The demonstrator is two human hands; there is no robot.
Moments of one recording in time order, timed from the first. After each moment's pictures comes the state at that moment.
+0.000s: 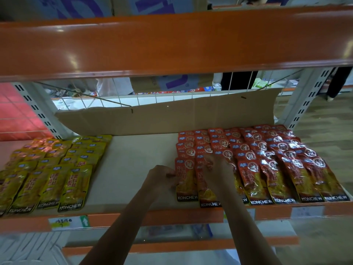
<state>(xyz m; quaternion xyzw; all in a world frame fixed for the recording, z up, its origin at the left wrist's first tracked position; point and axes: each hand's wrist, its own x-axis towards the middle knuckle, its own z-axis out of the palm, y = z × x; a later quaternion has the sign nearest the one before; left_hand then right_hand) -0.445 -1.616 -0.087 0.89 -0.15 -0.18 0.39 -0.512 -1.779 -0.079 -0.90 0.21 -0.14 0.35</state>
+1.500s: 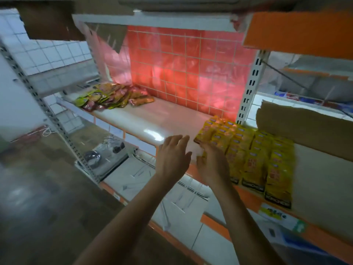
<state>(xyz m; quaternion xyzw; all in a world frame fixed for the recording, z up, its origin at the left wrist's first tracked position) -0.425 -1.133 -0.058 0.97 -0.02 0.21 0.15 -0.410 -1.260 -0.067 -0.93 -0.10 -0.09 0.34</state>
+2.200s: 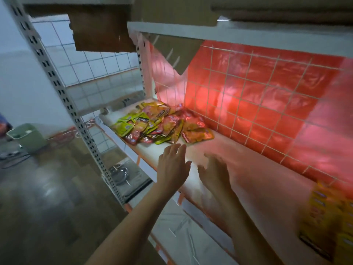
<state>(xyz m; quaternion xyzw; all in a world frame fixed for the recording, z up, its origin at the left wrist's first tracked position) -0.251 -0.863 -0.083 0.97 0.11 0.19 0.14 -0.211 -0.990 -0.084 -0.94 -0.16 0.01 0.29</state>
